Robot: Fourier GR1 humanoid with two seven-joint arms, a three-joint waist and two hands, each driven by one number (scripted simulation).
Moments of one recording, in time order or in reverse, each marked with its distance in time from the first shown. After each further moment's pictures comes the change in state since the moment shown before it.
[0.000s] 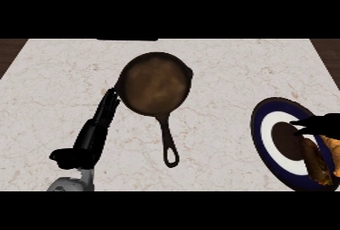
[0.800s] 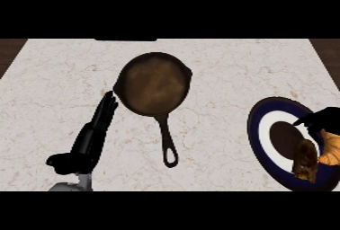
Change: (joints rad) left arm 0.038 -0.012 0.008 -0.036 -0.018 -0.010 0.011; right arm -0.024 0.045 -0.117 0.079 0.020 -0.175 -0.117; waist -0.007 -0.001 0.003
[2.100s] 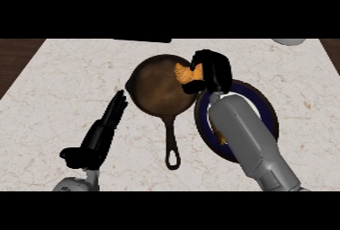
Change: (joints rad) left arm -0.041 -0.012 -0.030 0.034 -0.005 -0.029 0.026; right arm -0.298 0.785 -0.226 -0.241 -0.193 -0.539 1.310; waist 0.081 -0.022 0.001
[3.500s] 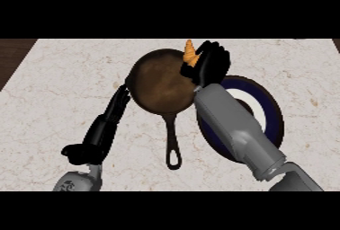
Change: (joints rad) left arm -0.045 -0.015 0.008 0.016 -0.012 -0.006 -0.024; right arm -0.237 0.014 0.240 0.342 0.314 -0.440 0.795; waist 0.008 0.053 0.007
